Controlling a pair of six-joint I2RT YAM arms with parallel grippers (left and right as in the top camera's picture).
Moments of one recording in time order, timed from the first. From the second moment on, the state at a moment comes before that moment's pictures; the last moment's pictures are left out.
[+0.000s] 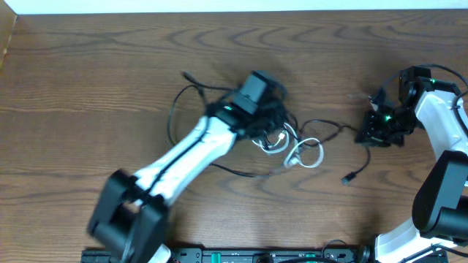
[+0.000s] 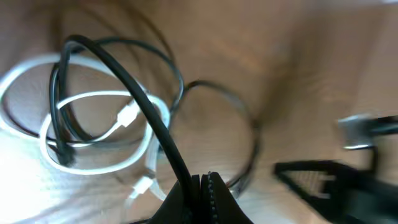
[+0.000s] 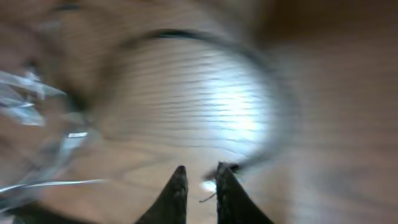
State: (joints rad) left arm -0.62 1.70 1.25 -0.44 0.31 -1.05; right arm -0.20 1.79 1.25 -1.13 -0.28 0.04
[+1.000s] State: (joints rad) left arm -0.47 1.36 1.25 -0.36 0.62 -0.90; right arm 0.06 1.79 1.25 -1.10 -1.06 -0.36
